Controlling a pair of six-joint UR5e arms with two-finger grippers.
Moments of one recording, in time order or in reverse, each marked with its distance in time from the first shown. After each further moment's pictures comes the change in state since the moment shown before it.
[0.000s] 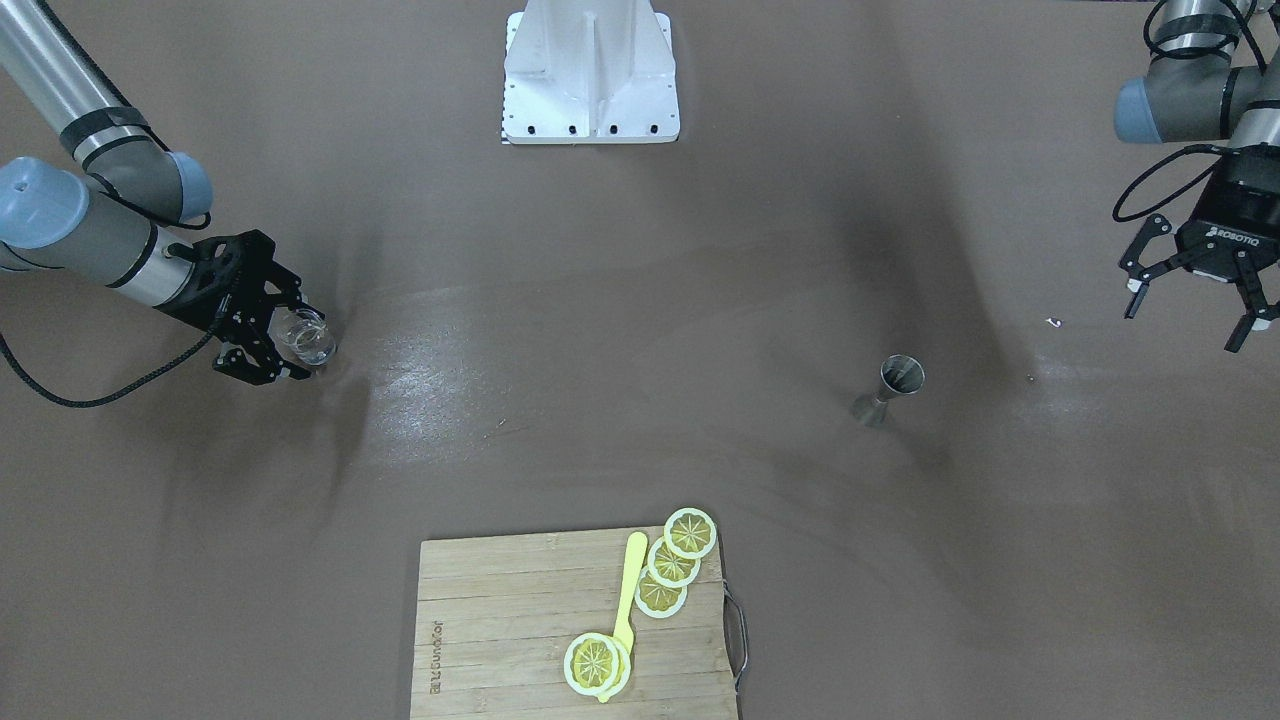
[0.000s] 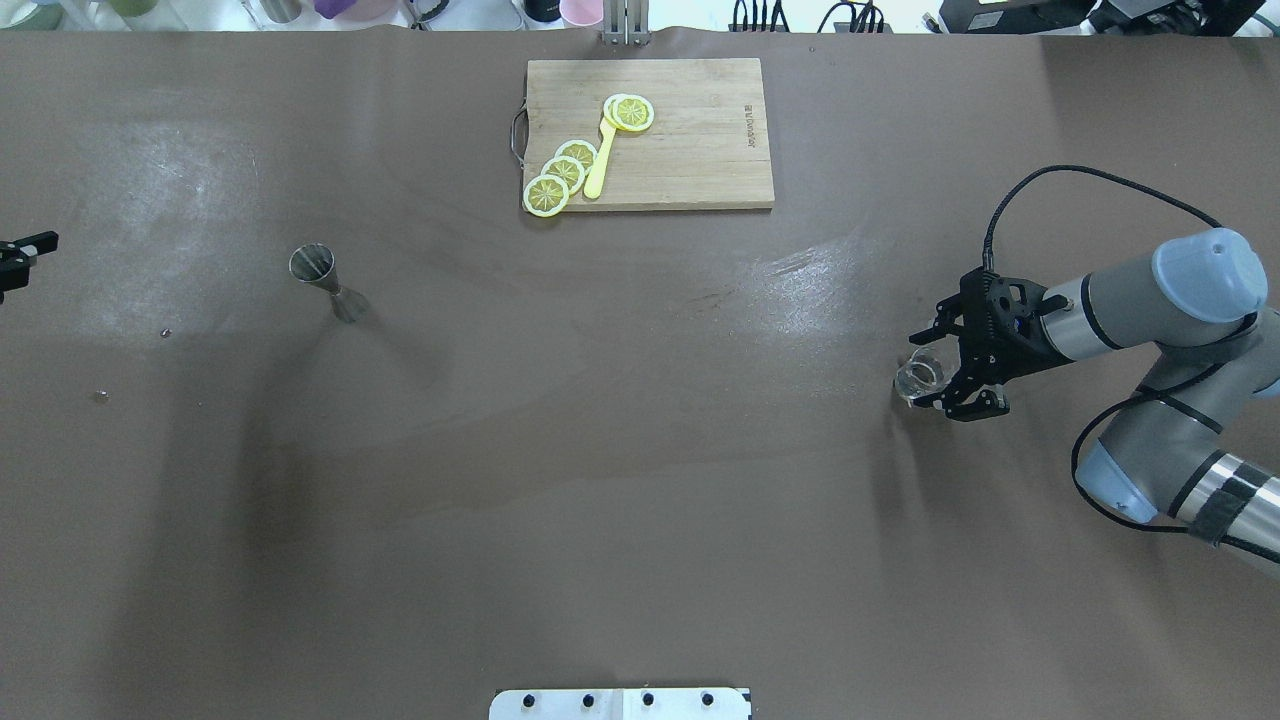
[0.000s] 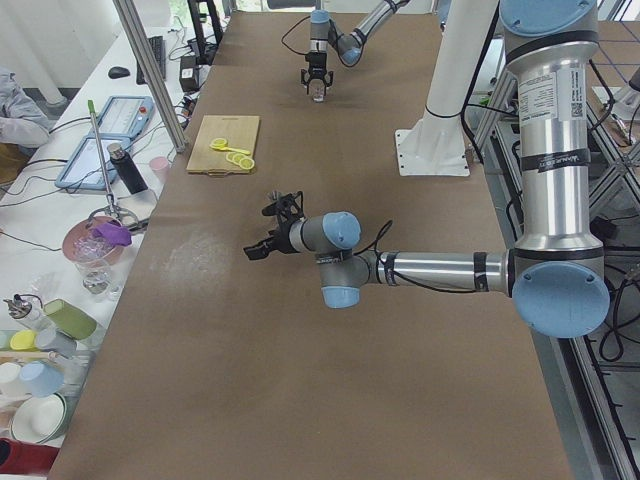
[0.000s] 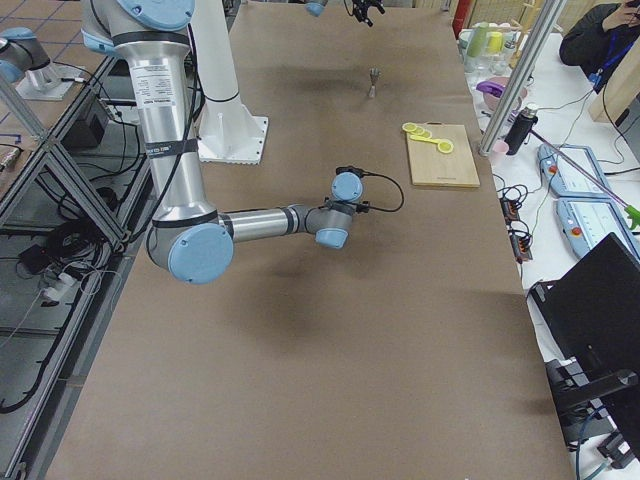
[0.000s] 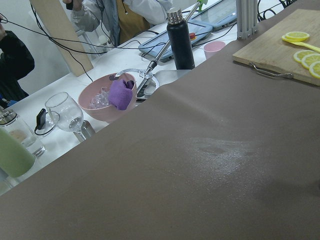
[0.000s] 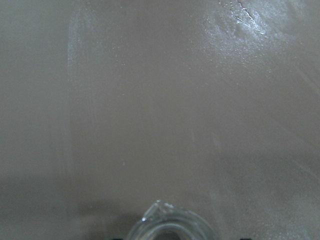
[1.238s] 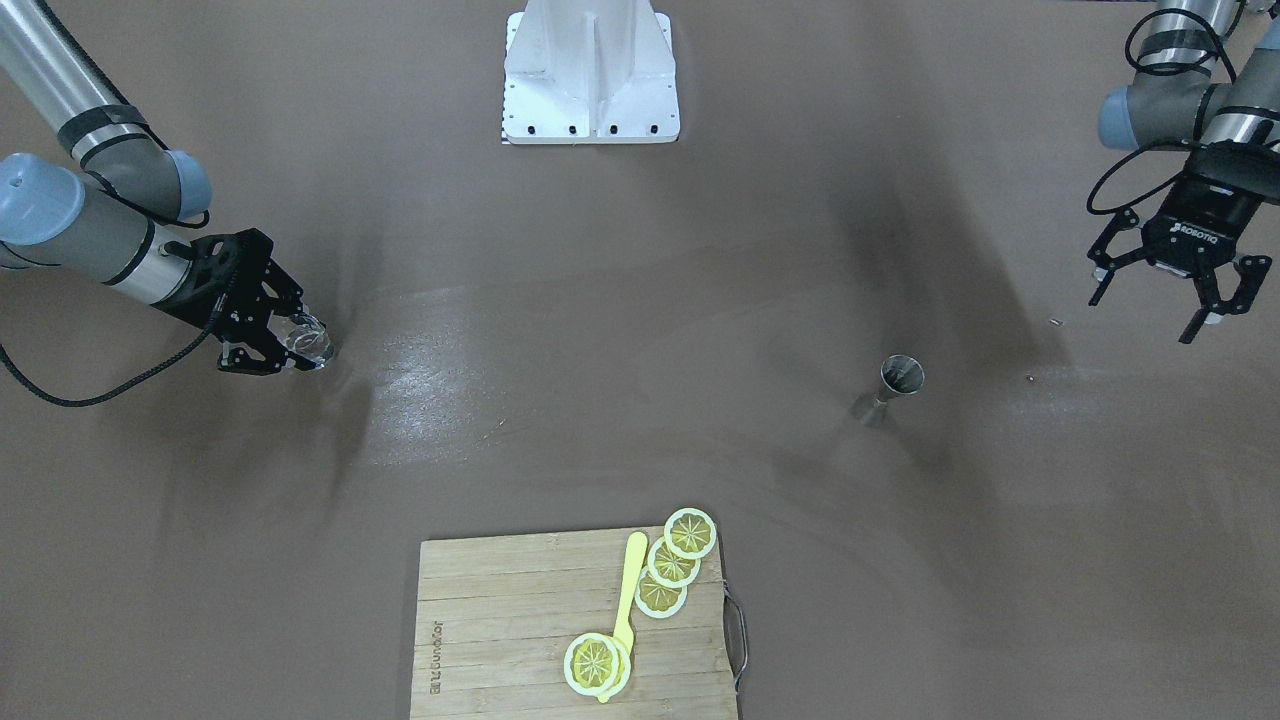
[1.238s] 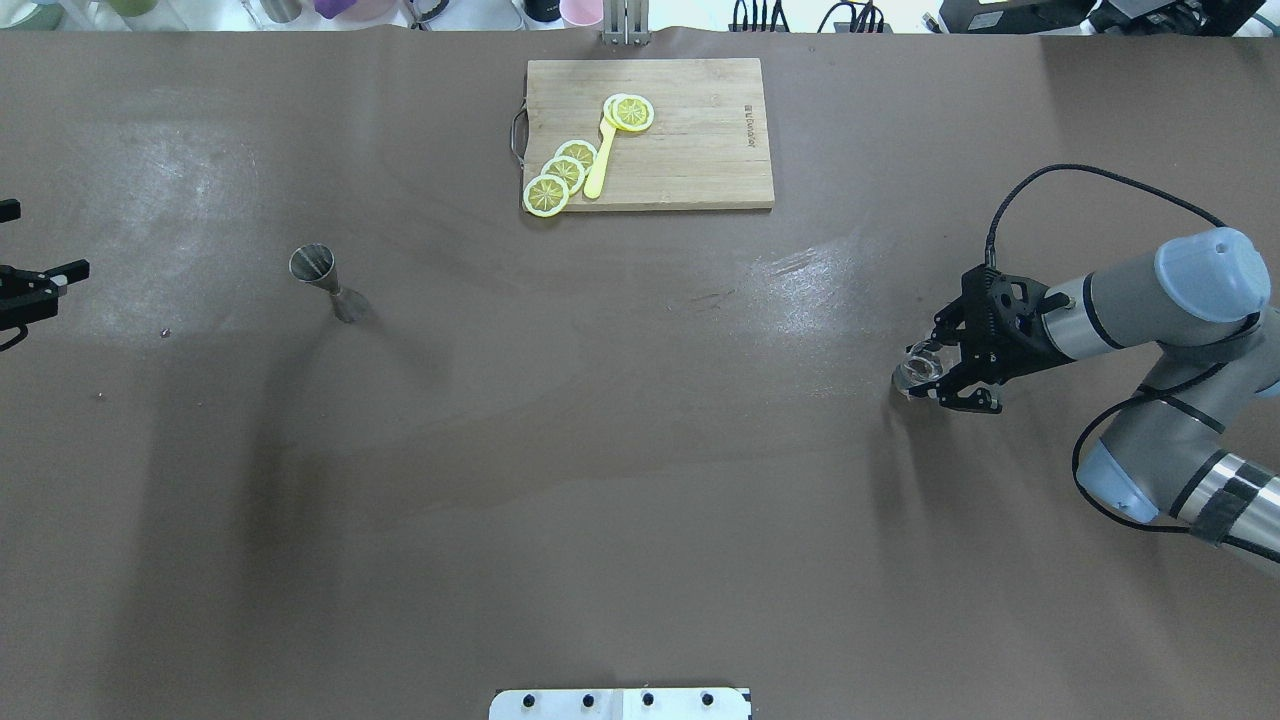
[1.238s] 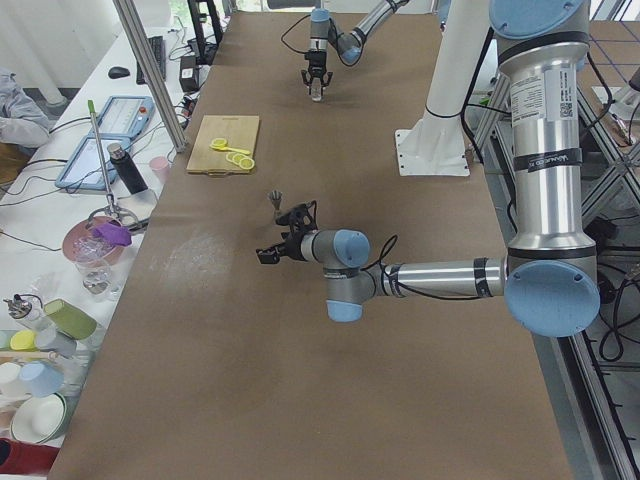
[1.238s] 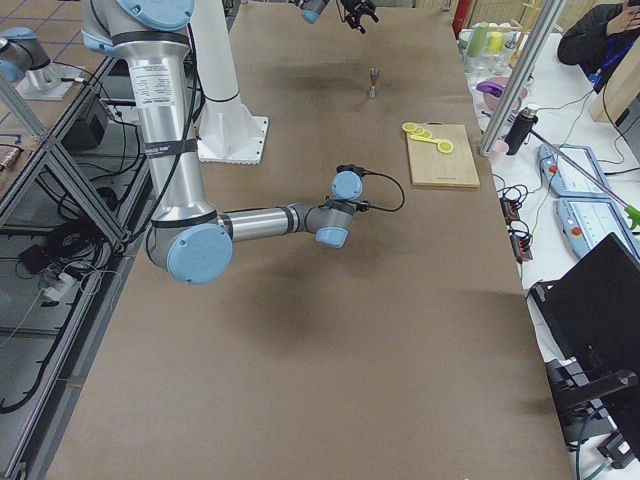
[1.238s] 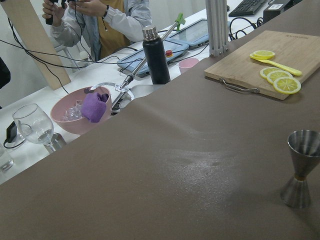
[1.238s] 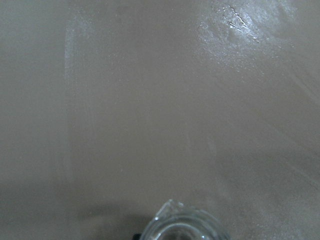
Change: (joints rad) left arm 0.076 0.005 0.140 -0.260 0.036 -0.043; right arm 0.007 -0.003 0.015 -0.001 0.002 0.032
